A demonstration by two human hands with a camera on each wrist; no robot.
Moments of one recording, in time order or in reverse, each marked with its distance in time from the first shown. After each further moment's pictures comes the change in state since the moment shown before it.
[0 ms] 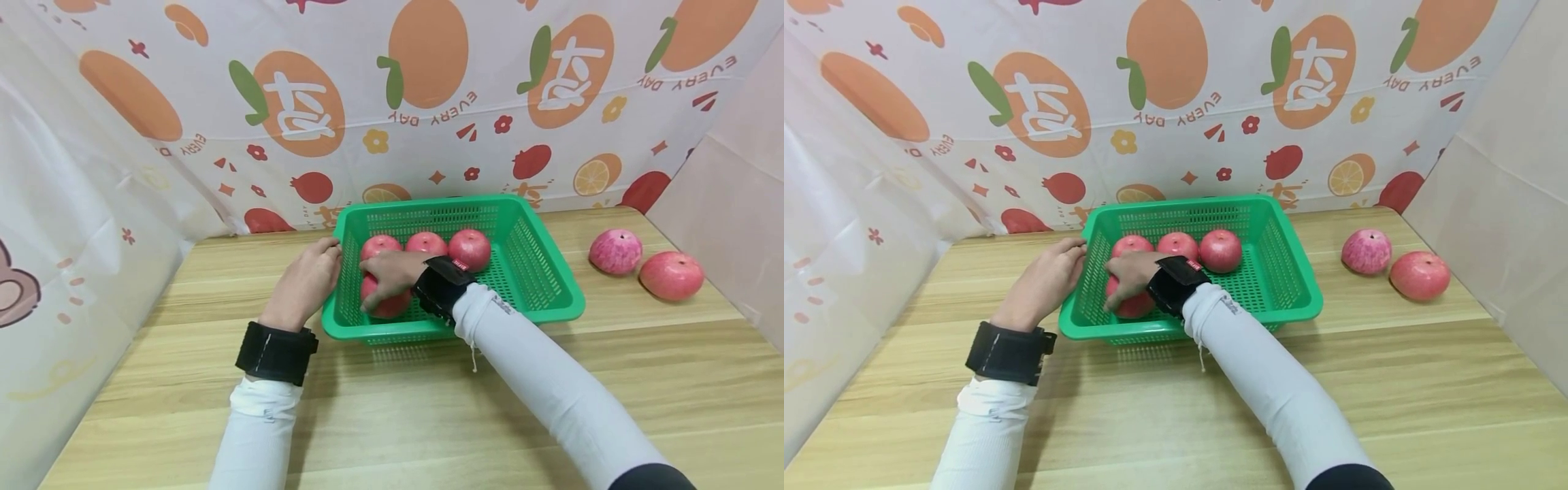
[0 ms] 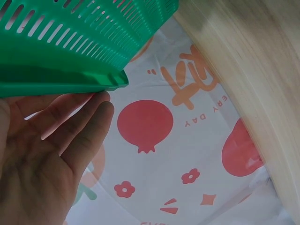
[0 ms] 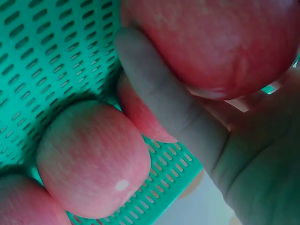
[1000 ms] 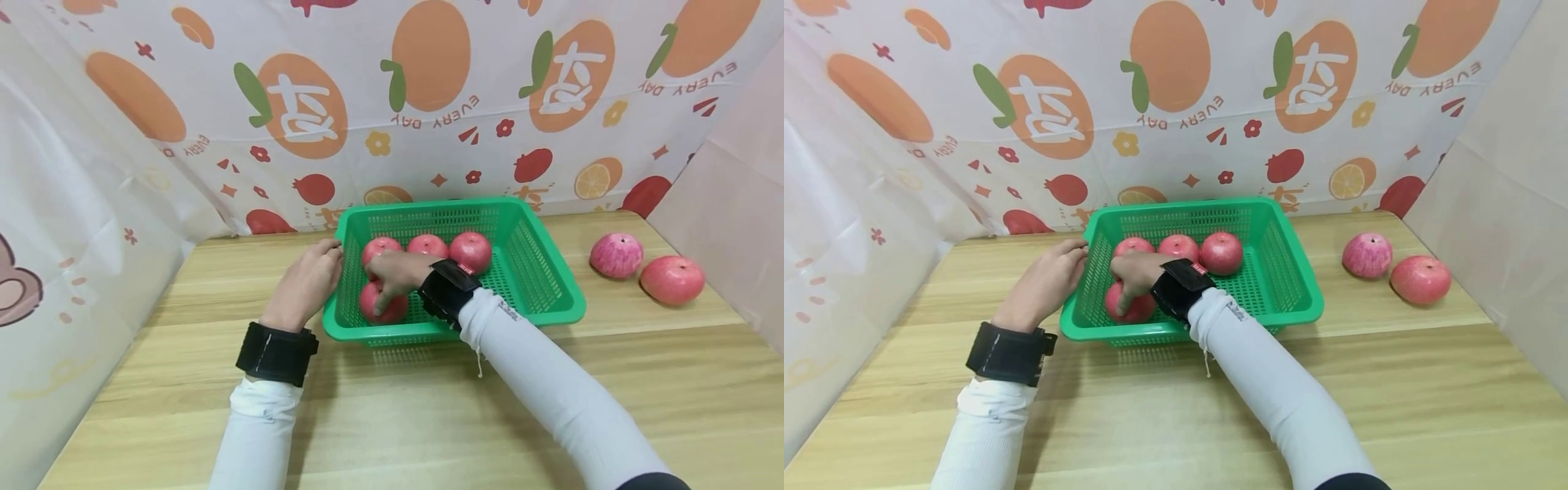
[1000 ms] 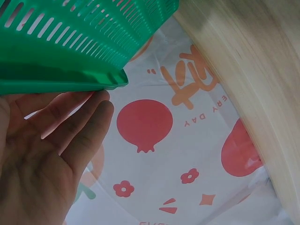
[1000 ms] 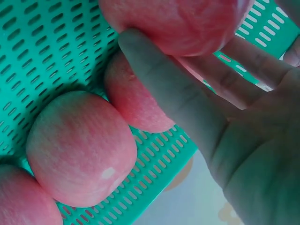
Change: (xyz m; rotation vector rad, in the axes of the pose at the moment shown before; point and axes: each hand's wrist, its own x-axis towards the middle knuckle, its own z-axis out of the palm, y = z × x) left_hand 0.000 -0.002 0.001 0.005 0.035 0.032; right_hand -0.004 0.002 -0.003 0.055 0.031 -0.071
